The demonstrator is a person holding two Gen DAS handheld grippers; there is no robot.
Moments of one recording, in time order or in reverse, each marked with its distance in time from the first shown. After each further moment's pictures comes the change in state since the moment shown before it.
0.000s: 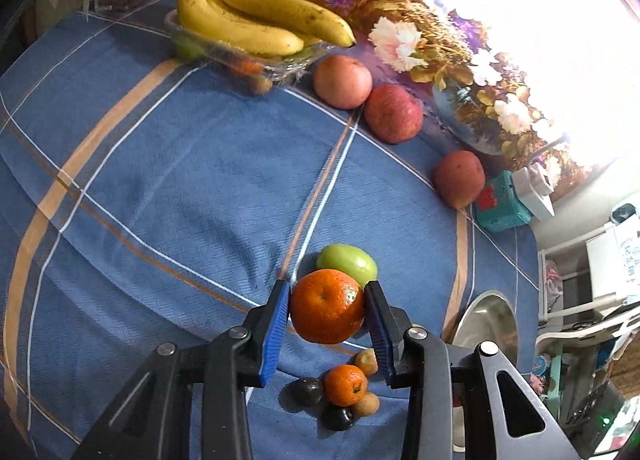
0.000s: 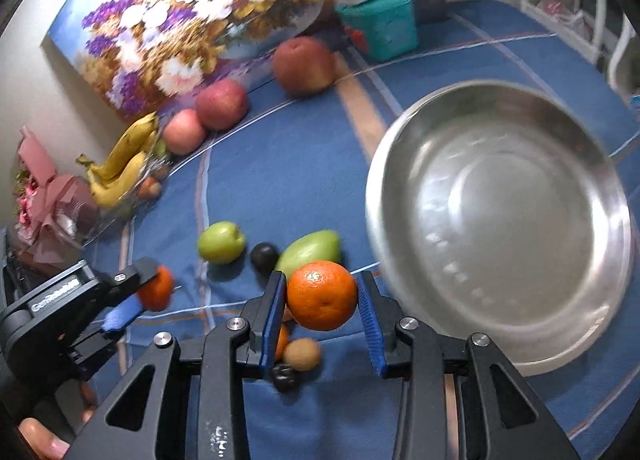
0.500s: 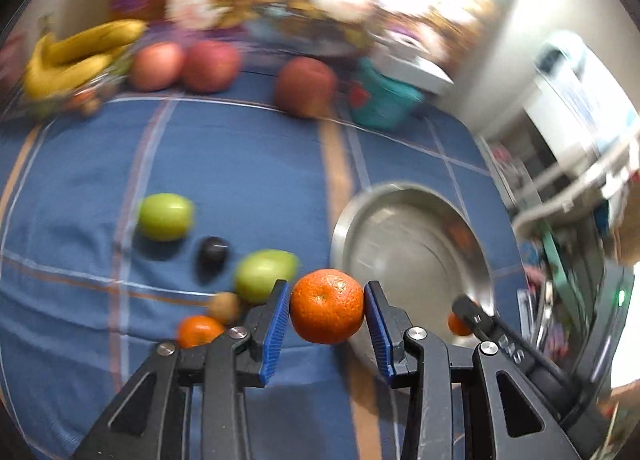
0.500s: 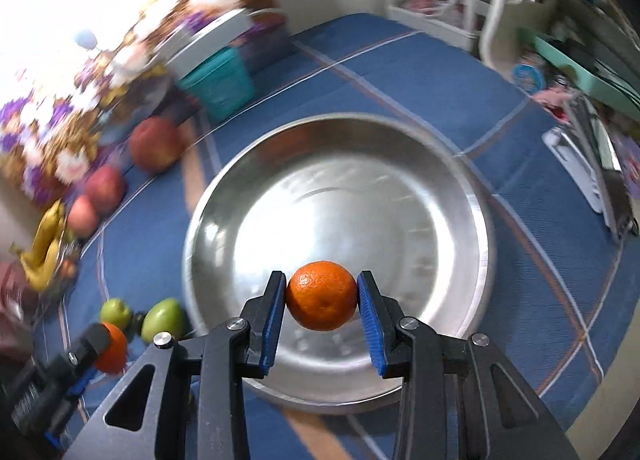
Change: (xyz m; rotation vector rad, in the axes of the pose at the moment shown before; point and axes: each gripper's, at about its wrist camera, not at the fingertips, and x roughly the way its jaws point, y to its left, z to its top) left arm 0.020 -0.129 -0.084 0.437 0.073 -0.122; right arm -0.033 -0.101 0.012 0.234 -0.110 -0.250
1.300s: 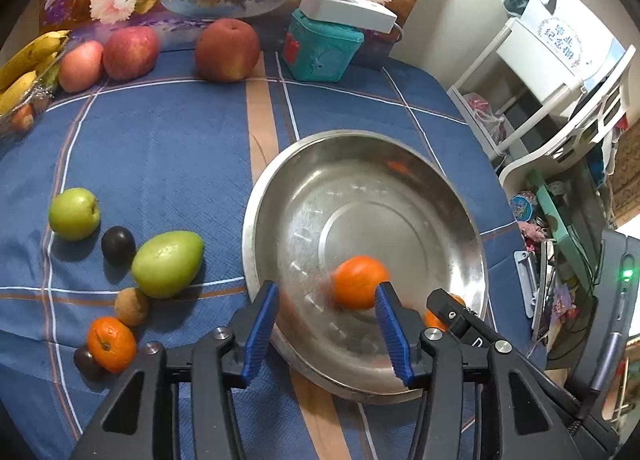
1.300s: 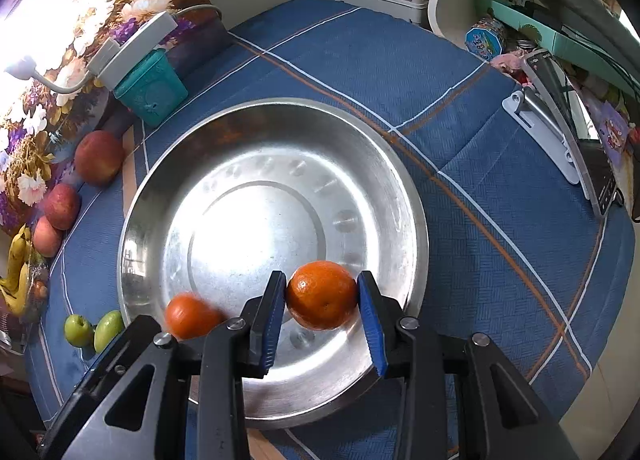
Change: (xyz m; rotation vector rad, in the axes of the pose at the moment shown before) left arm 0.049 -0.047 -0.012 0.093 0.087 -0.027; right arm 0.020 -0.043 0.002 0.074 0.050 -0.081
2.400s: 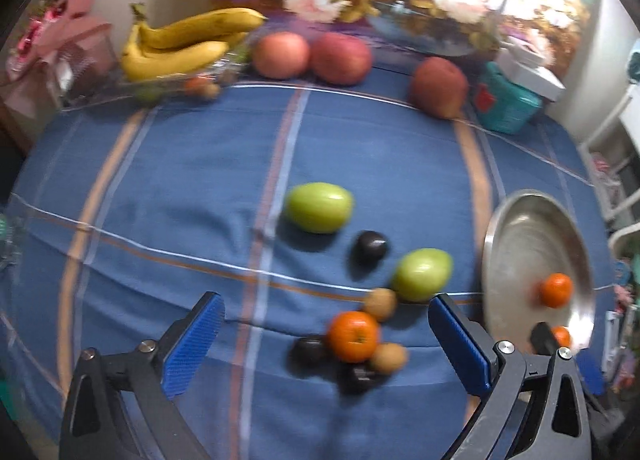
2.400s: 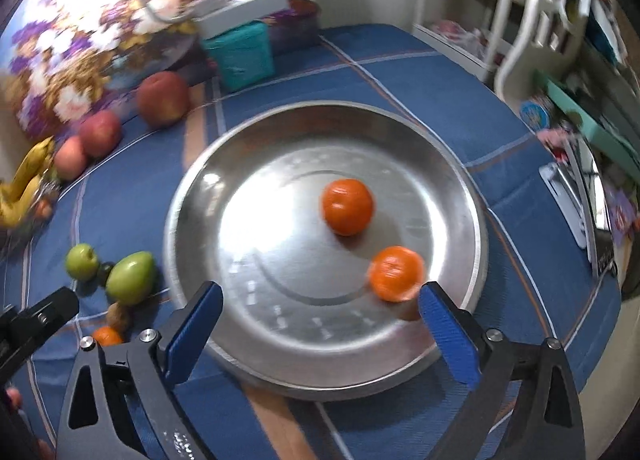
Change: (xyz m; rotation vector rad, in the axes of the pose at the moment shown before) left arm -0.062 0.113 -0.013 -0.212 -0.057 0.425; right arm -0.017 0.067 -0.033 -0.300 -0.085 -0.001
